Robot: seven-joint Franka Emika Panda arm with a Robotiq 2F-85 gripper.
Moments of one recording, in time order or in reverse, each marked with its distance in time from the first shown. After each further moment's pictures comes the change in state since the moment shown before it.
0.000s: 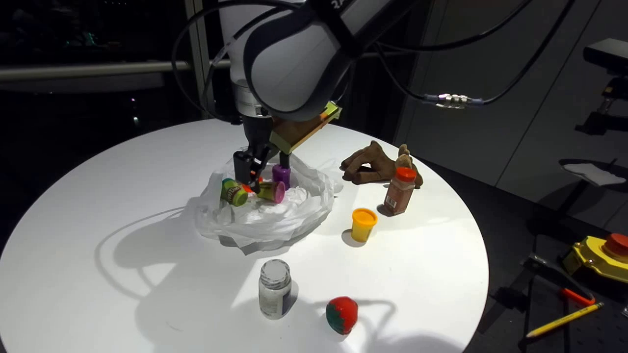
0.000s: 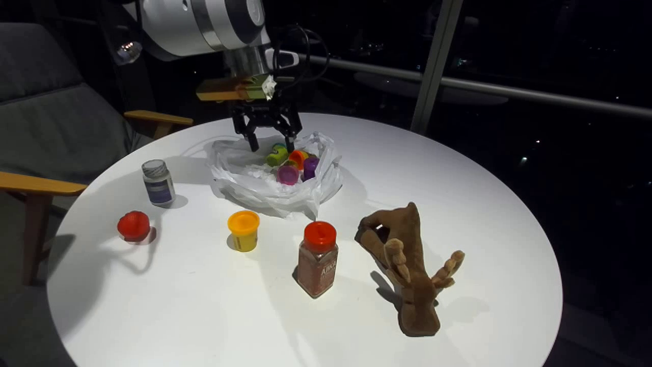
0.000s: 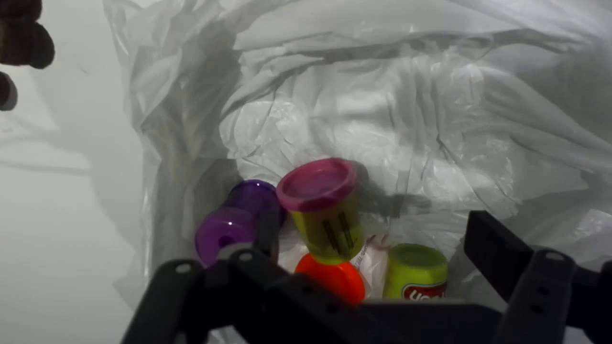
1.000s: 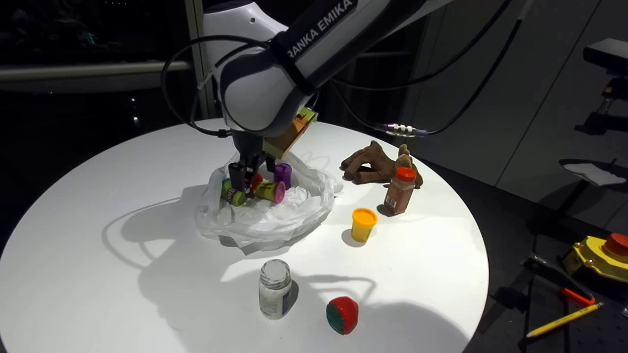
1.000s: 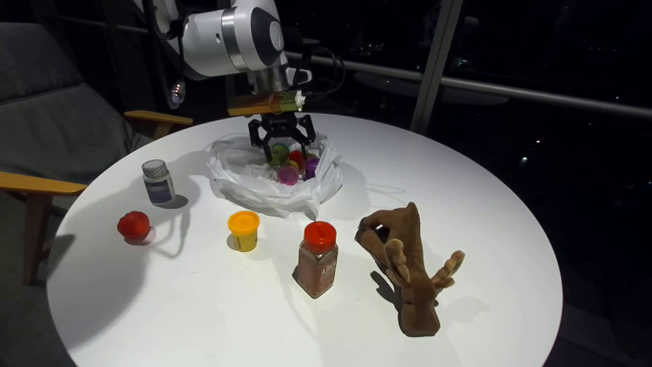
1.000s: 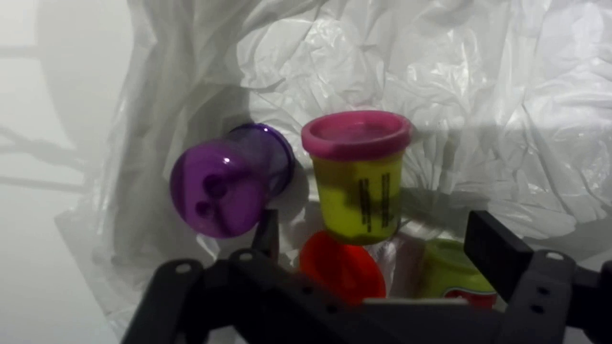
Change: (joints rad) arm -0.042 0.212 0.018 0.287 0.001 -0.103 -0.209
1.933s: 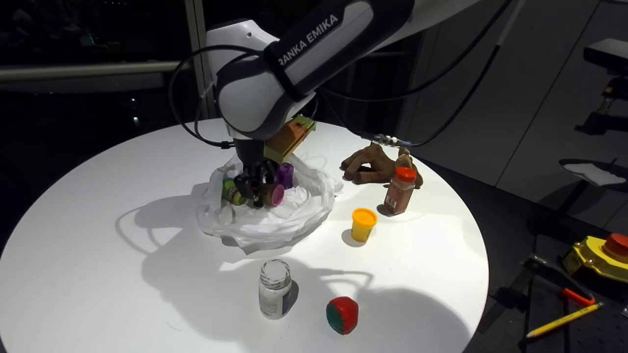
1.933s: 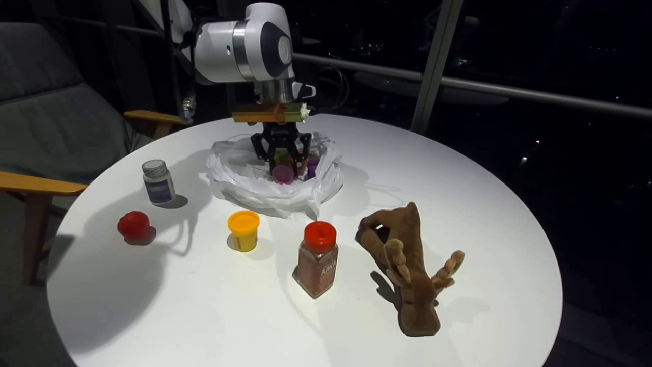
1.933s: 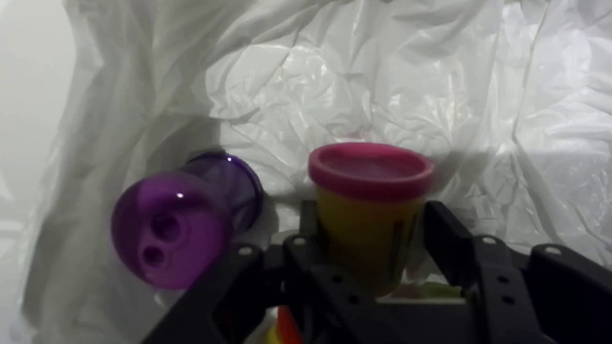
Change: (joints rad) arm -0.050 0.082 0.055 0.107 0.041 -0.109 -0.056
